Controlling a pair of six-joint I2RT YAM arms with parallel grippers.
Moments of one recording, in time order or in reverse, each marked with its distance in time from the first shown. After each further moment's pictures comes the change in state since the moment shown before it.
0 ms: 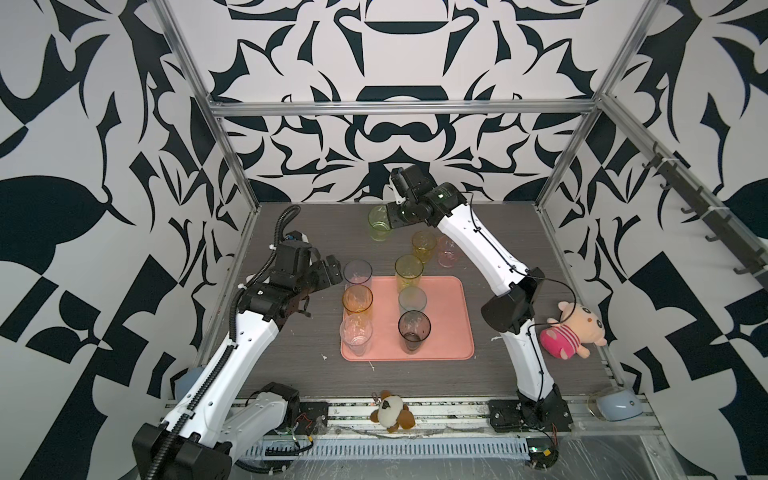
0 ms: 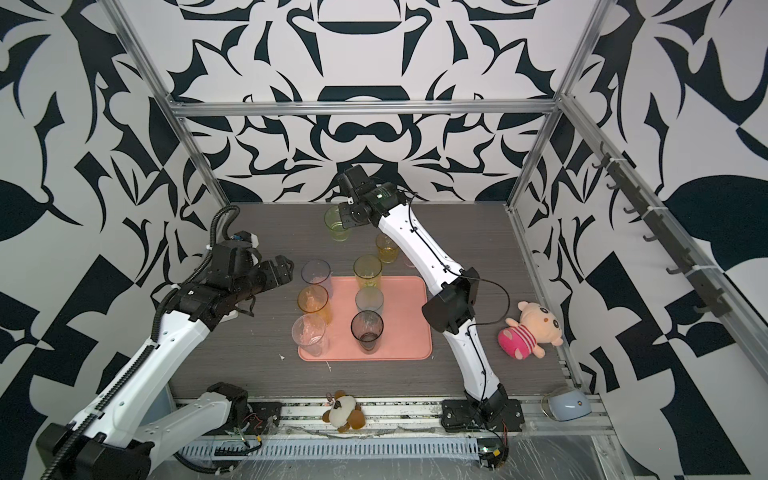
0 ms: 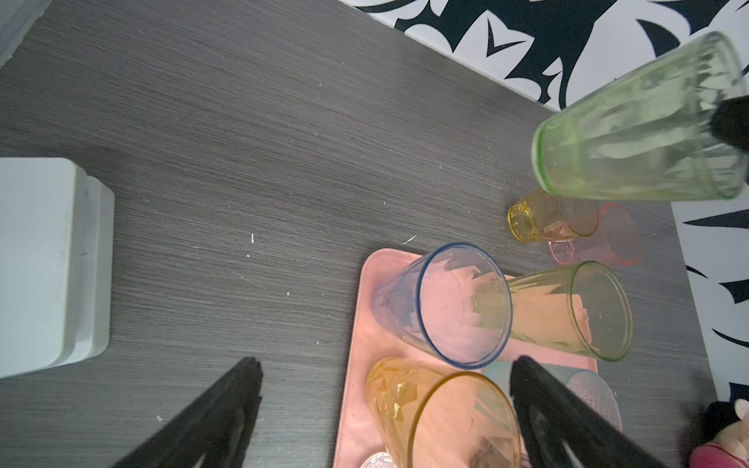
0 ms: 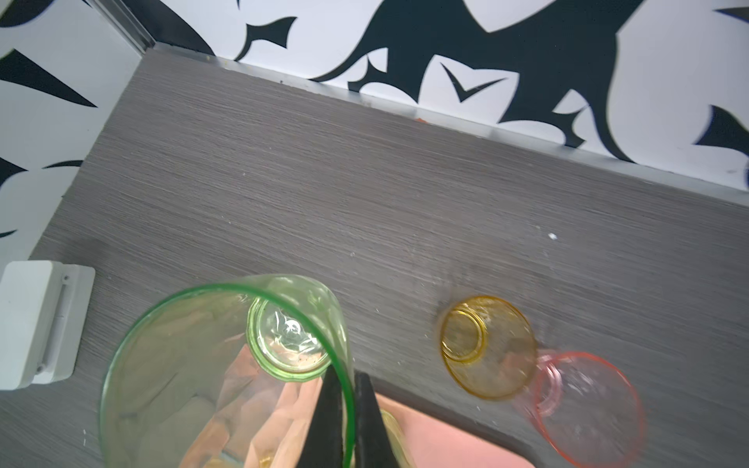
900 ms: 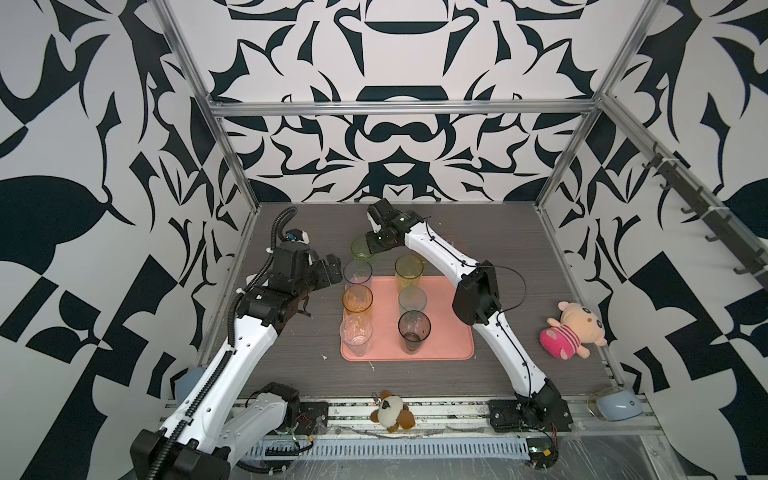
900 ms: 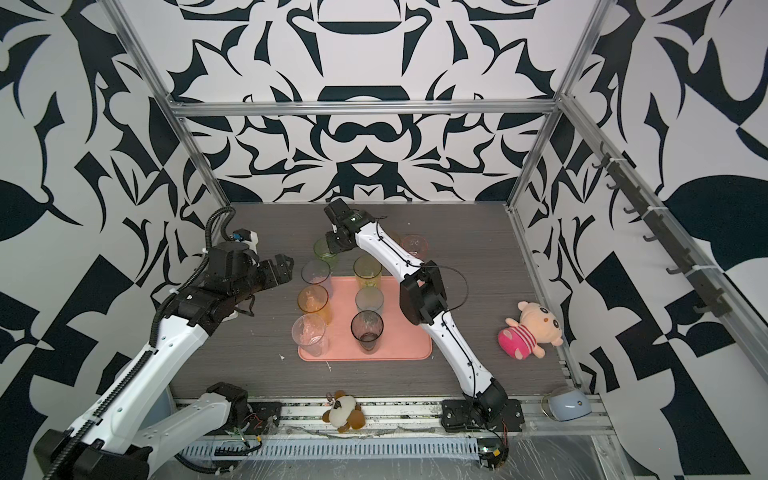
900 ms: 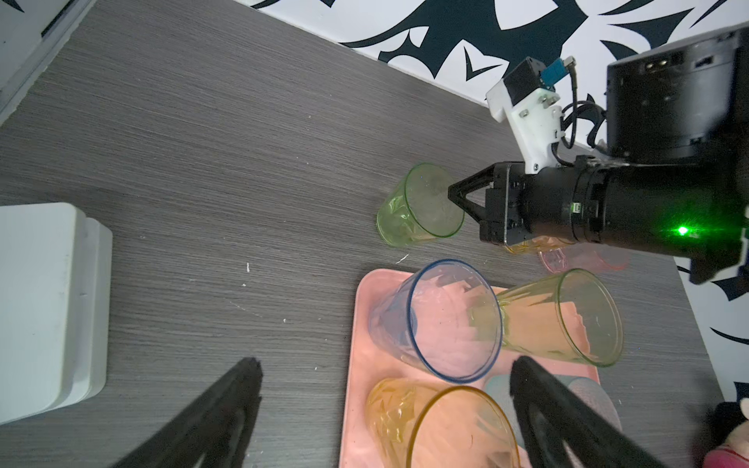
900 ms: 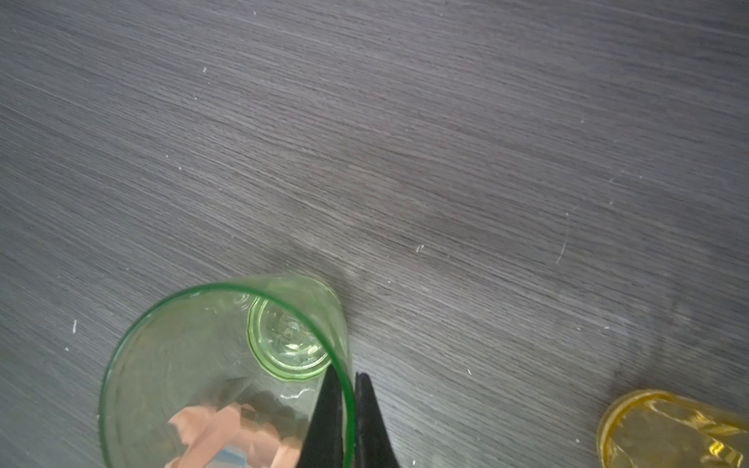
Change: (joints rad) left arm 0.000 -0.047 -0.037 0.089 -0.006 0.056; right arm 0.023 0.373 0.042 0.183 -0.151 0.015
